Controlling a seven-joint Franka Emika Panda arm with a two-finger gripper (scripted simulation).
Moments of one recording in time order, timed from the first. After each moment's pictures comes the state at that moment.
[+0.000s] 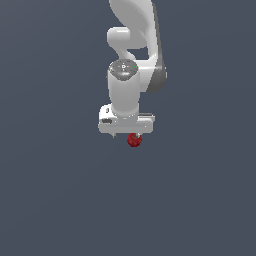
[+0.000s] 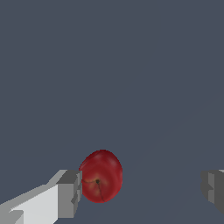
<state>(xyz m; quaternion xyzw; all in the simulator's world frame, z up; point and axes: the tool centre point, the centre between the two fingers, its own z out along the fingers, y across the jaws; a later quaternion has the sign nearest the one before) -0.008 -0.007 0.167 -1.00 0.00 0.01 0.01</state>
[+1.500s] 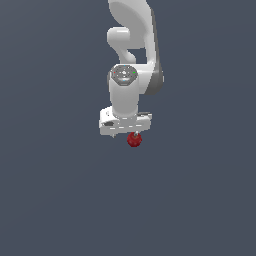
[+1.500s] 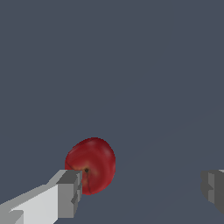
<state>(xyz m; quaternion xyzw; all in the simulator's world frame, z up) -0.026 -0.012 0.147 -1.00 -0.07 0.02 0.00</state>
